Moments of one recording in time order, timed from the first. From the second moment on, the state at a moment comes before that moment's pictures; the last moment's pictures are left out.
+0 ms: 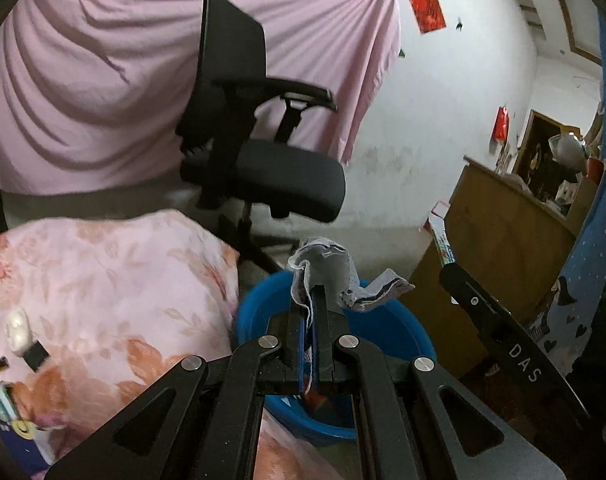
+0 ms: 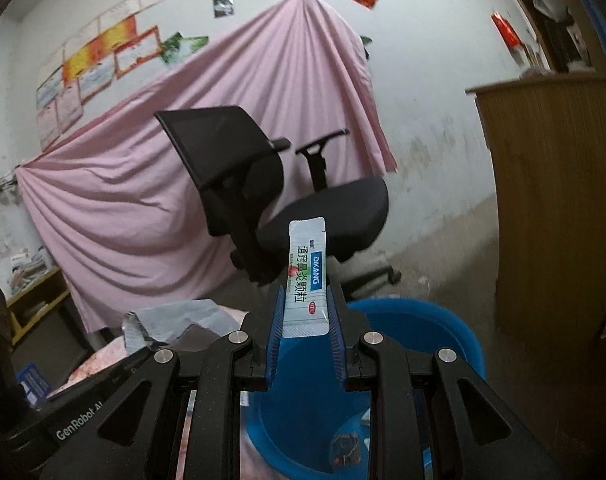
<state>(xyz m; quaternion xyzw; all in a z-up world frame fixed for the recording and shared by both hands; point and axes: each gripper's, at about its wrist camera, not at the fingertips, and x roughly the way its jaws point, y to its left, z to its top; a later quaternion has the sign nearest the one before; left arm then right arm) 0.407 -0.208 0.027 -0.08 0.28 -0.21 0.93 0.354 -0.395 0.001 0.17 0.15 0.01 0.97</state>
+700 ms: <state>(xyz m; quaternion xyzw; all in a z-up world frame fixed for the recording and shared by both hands) 0.403 -0.178 0.021 -0.13 0.30 -0.18 0.93 0.360 -0.410 -0.008 0.20 0.18 0.00 0.96</state>
